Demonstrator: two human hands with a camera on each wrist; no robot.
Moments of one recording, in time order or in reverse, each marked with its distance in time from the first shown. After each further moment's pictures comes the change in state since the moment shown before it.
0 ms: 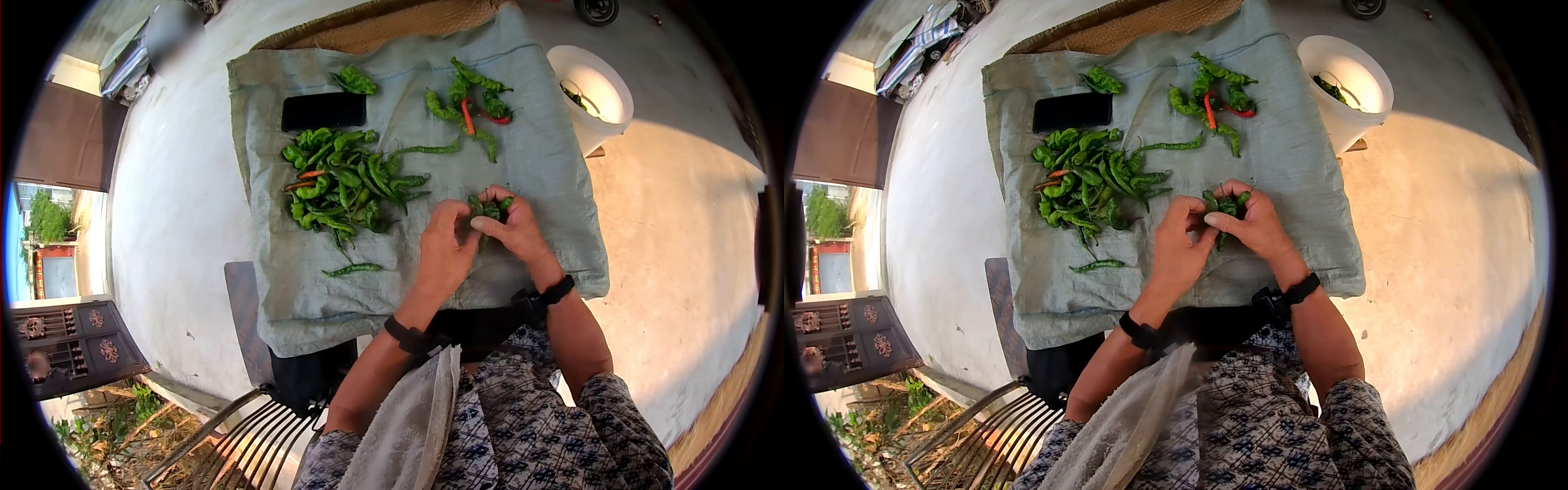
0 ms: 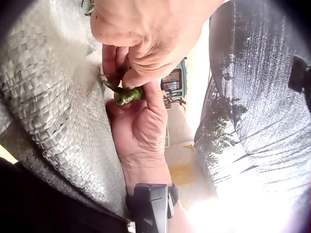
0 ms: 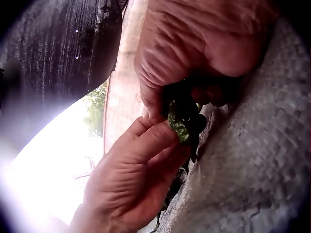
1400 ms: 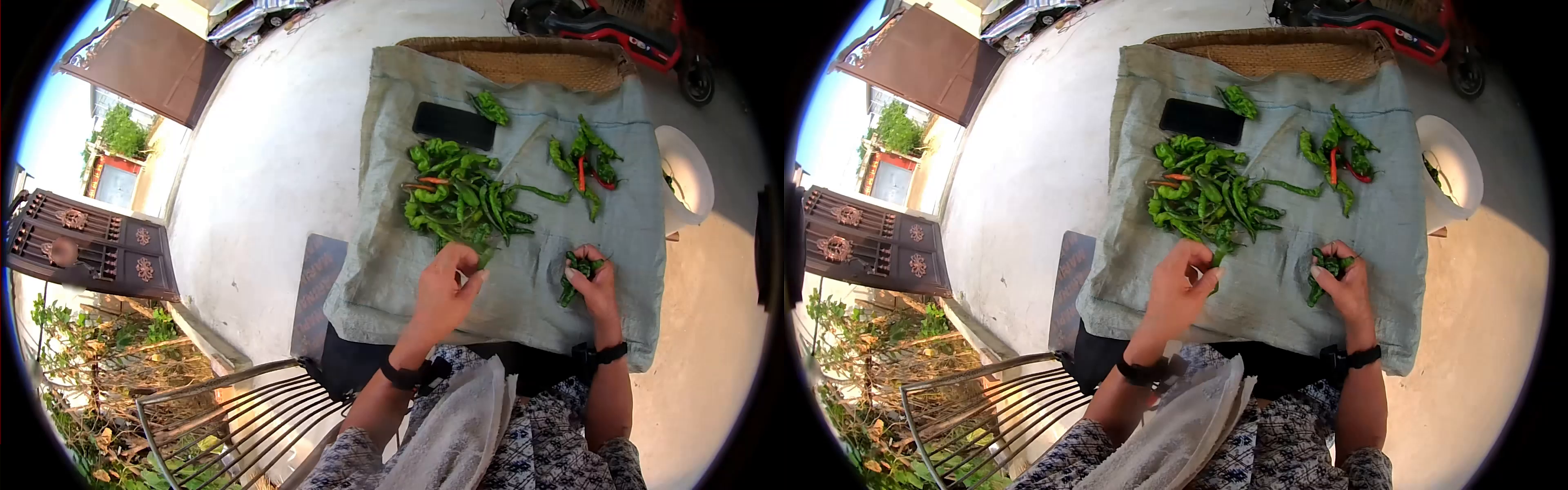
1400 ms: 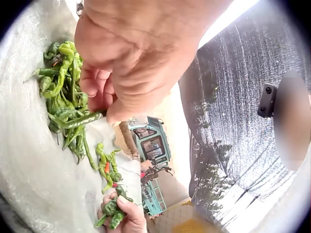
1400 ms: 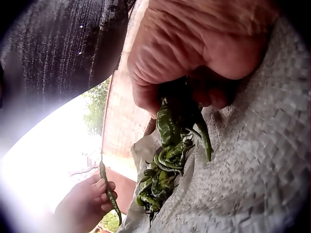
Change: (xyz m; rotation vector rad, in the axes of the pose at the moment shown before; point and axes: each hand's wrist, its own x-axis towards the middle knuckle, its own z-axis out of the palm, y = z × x) left_hand -0.039 0.048 -0.147 0.226 0.166 -0.027; right_hand 0.001 -0.014 0.001 -0.138 -0.001 0.080
